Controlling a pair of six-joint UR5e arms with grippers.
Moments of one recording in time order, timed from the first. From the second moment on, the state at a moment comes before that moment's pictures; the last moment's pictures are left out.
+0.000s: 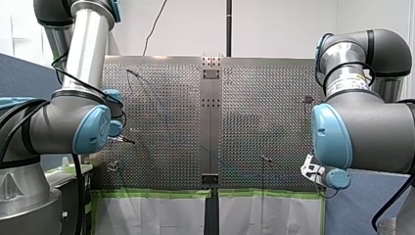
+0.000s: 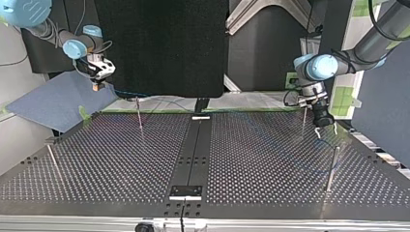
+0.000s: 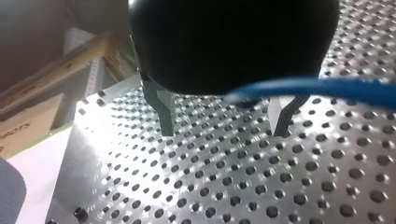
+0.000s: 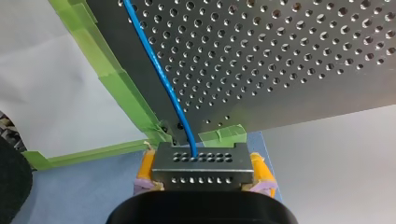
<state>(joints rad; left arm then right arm) 0.20 -1.96 -2.09 -1.94 -1.72 -2.89 1.51 -0.60 1.73 -0.86 1.35 1.88</state>
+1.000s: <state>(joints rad) 0.20 -1.87 -2.09 -2.14 -1.54 -2.98 1.51 -0.60 1.73 -0.87 1.34 1.89</state>
